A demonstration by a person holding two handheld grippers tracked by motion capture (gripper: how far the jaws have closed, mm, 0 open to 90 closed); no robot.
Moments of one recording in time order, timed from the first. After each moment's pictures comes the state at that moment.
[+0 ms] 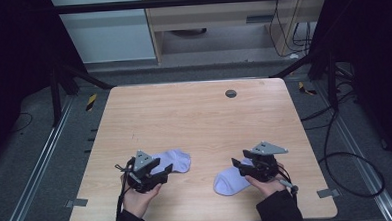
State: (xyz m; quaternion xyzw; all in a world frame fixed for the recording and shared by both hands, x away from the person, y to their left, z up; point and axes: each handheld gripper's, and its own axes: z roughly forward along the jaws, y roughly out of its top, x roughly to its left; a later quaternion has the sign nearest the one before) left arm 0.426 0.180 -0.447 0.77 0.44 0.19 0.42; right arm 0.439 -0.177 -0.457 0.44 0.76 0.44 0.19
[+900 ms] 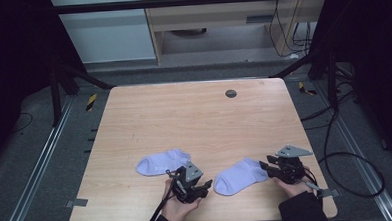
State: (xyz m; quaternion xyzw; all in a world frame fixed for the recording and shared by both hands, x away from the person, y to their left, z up) left arm 0.411 0.076 -0.474 0.84 0.35 0.14 0.39; right arm 0.439 -0.250 -0.481 0.46 0.78 0.38 0.20
